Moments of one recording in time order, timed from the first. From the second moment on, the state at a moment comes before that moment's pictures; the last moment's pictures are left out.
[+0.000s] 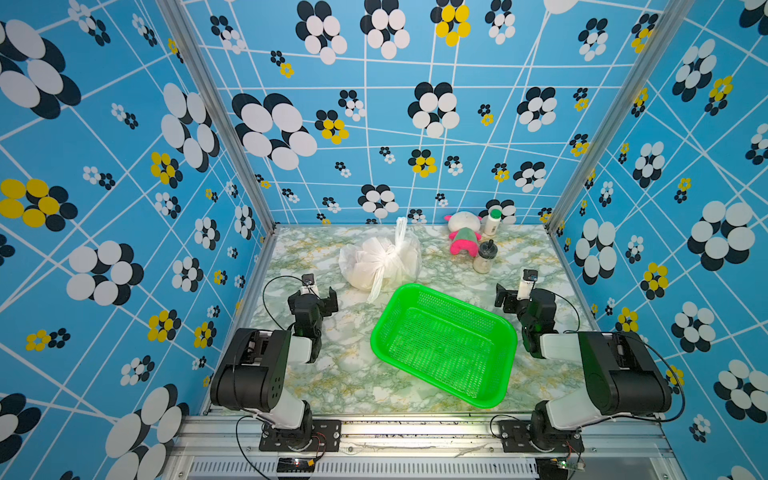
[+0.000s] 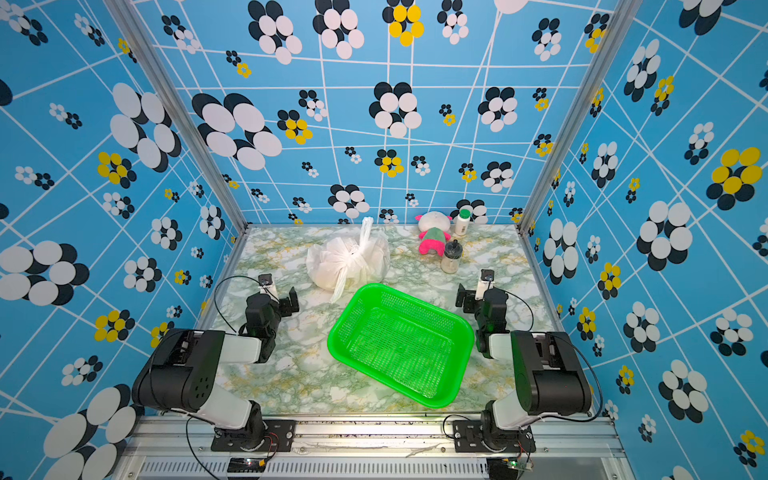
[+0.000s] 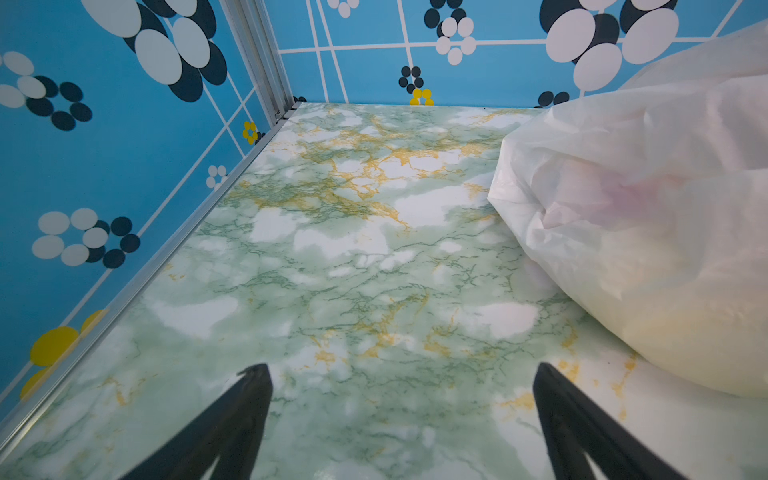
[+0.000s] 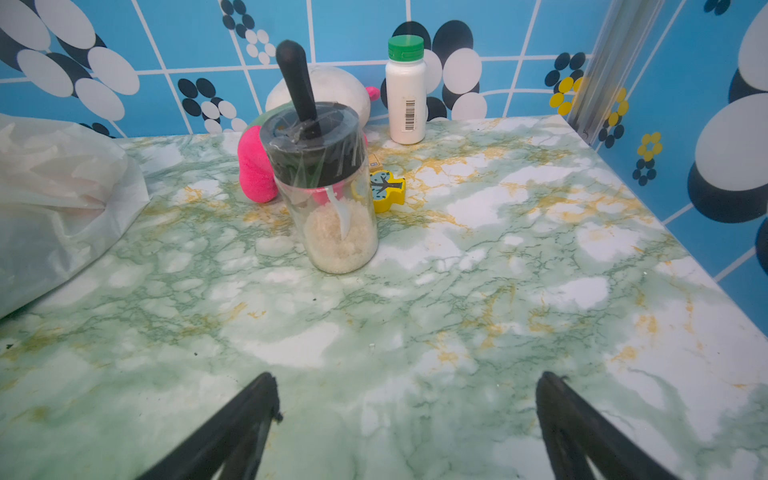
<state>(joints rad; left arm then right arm) -0.06 1.55 0.35 0.87 -0.21 -0.04 0.00 1.53 0.39 0.80 0.04 0.02</state>
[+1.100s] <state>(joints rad) -0.25 0.95 0.57 0.22 -0.25 -0.18 0.10 0.87 0.50 0.21 0.12 0.34</state>
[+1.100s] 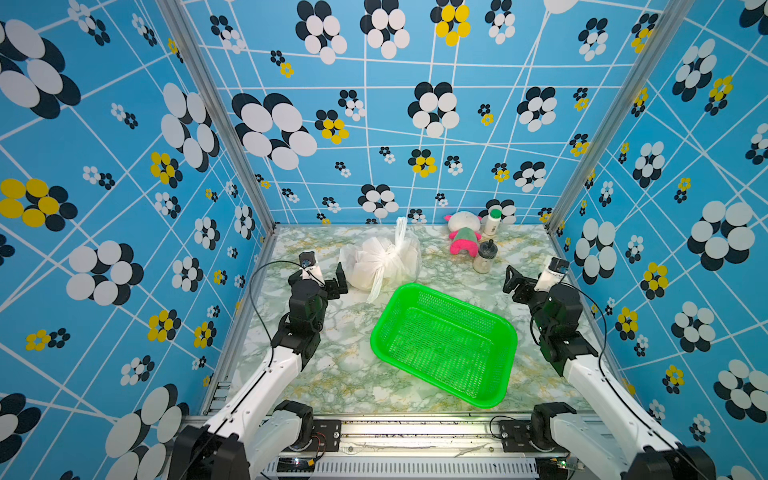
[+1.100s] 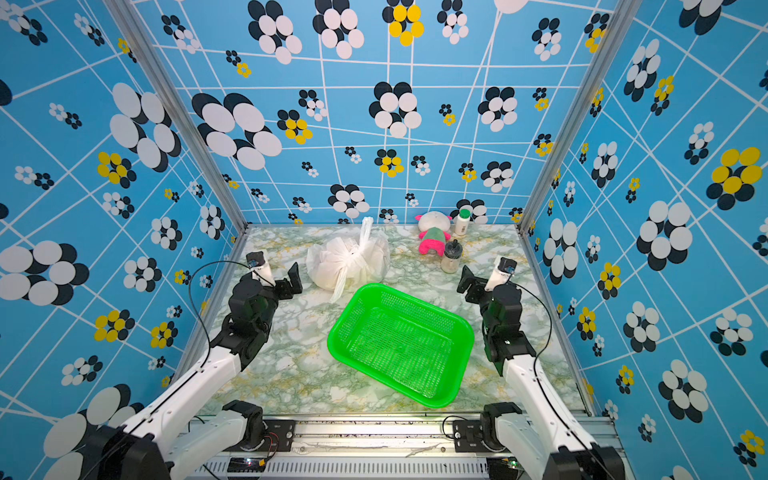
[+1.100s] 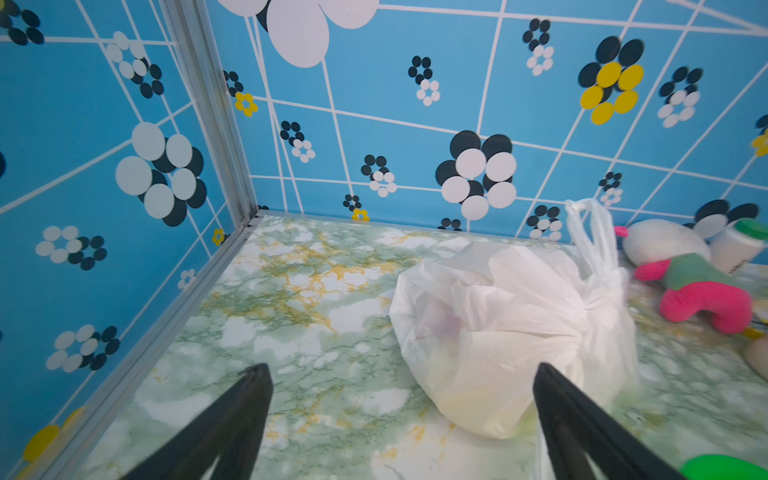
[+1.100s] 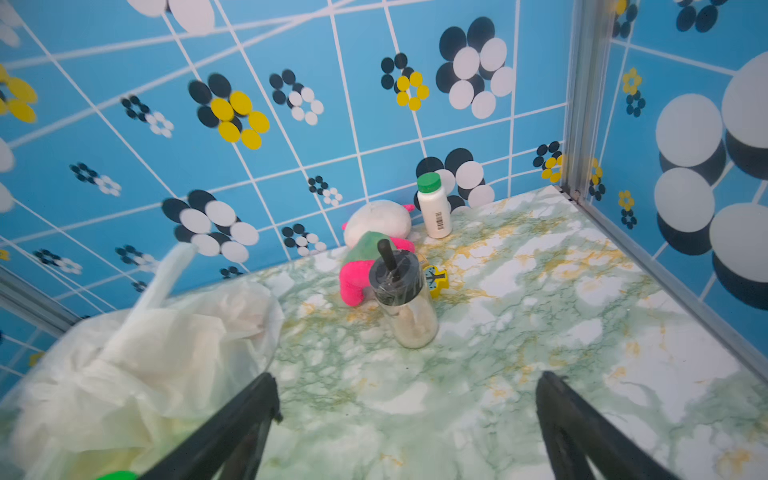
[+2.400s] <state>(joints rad) -0.68 0.97 0.62 -0.21 0.10 -0.43 0.24 0.62 0.43 -0.70 -0.04 0.73</state>
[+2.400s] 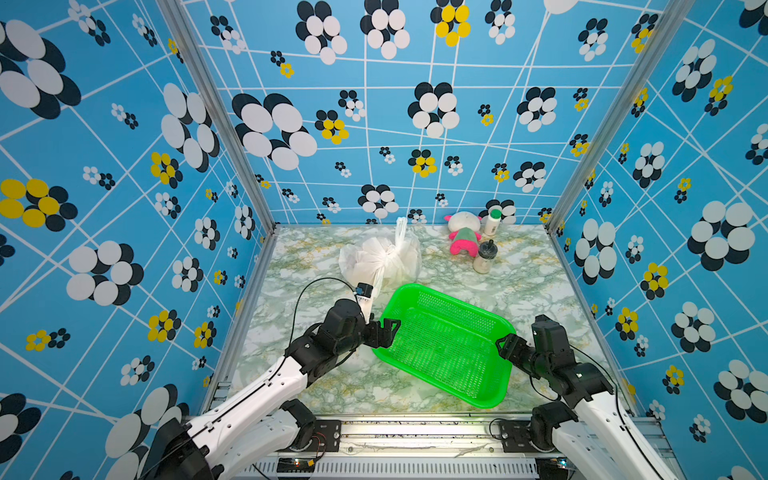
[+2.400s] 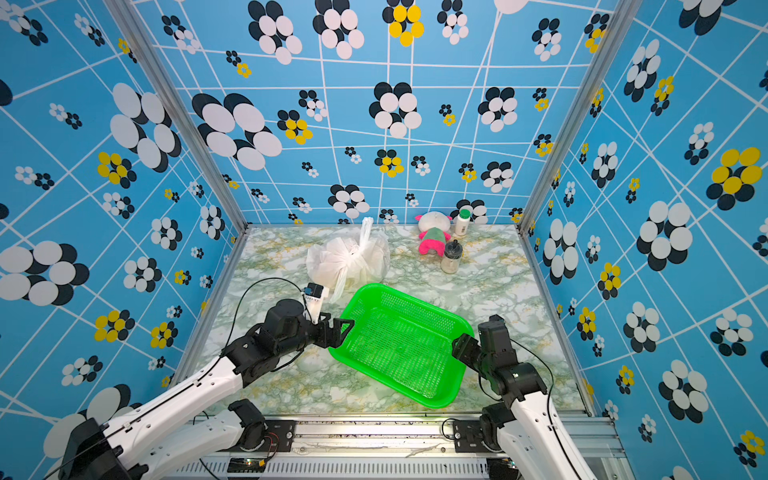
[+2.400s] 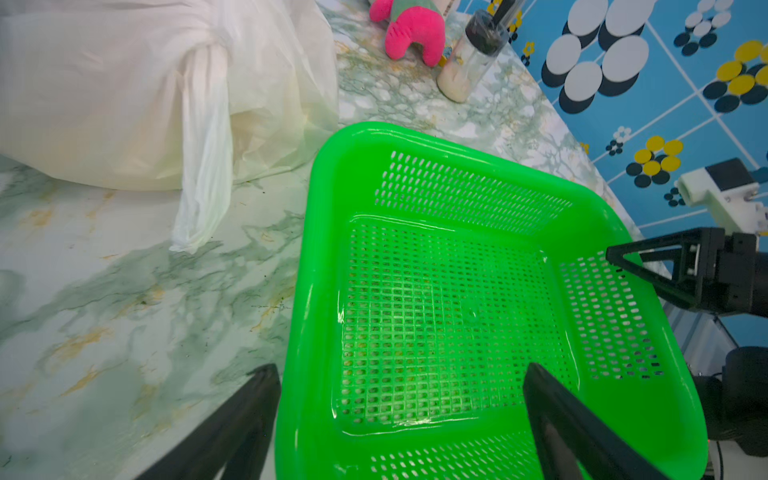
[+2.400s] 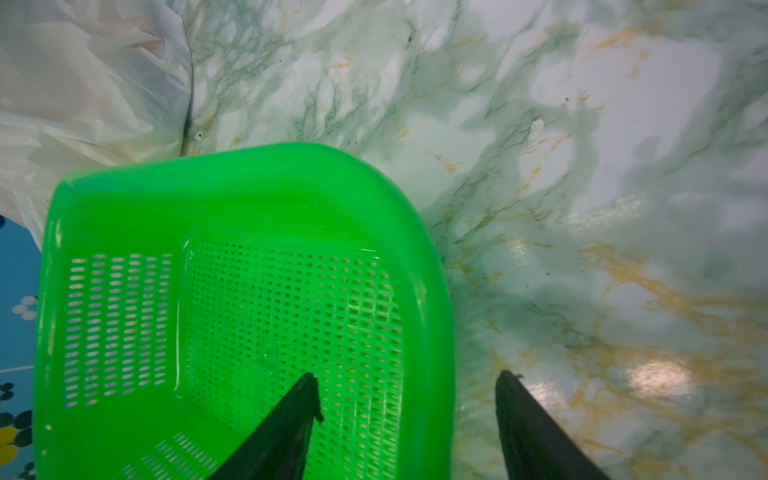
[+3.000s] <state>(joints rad) -0.72 1.04 0.69 -0.26 -0.14 -0.40 0.22 0.72 0.41 -0.55 0.17 0.81</state>
